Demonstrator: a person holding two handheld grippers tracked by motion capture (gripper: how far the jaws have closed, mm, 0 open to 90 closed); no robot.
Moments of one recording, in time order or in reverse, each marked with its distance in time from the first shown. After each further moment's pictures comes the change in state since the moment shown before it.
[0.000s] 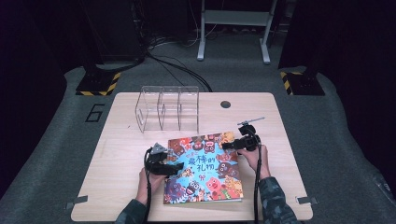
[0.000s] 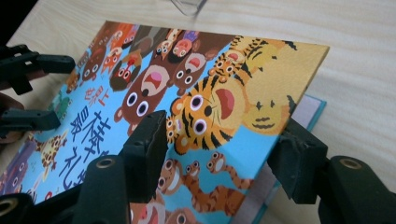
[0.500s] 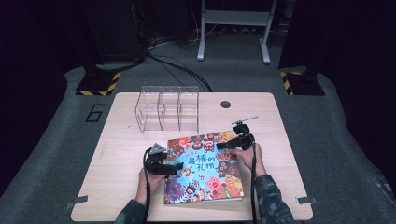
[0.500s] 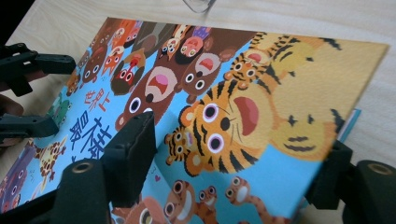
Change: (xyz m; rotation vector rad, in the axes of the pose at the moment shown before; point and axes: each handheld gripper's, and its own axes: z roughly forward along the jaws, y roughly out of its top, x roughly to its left) left arm 0.001 -0.001 -0.002 0.005 -0.006 0.007; right arm 0.005 0.008 0.019 0.035 0.020 -0.006
